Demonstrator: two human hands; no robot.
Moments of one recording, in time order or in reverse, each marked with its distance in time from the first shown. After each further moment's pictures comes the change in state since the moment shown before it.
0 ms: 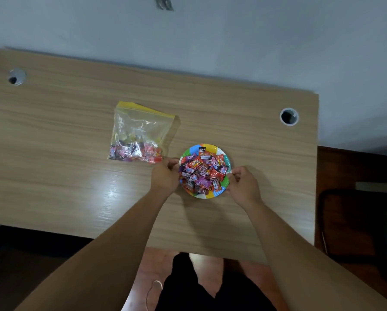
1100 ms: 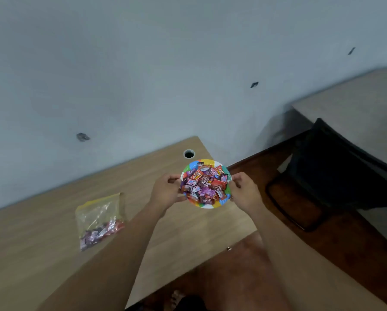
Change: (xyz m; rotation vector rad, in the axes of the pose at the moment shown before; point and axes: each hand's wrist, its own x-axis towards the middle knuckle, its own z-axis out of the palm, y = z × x) left_hand -0.203 0.166 0.042 0.022 -0.533 0.364; right_hand -0.235 -0.005 -0.194 0.261 0.559 -0.040
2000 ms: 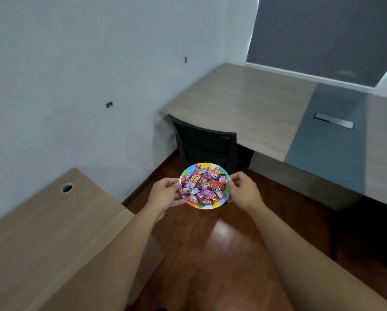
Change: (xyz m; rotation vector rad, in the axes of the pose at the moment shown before) left_hand -0.219 -0.012 0.426 0.211 -0.449 0.083; right_hand -0.180 0.269 -0.379 0.125 0.418 0.211
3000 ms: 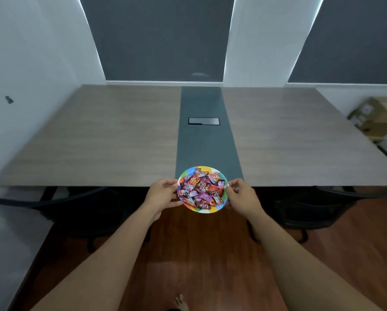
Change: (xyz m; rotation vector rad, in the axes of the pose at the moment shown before) left_hand 0.096 0.118 0.457 0.245 -0.561 0.010; right_hand 0.103 0.203 -0.329 0.078 0.488 0.370
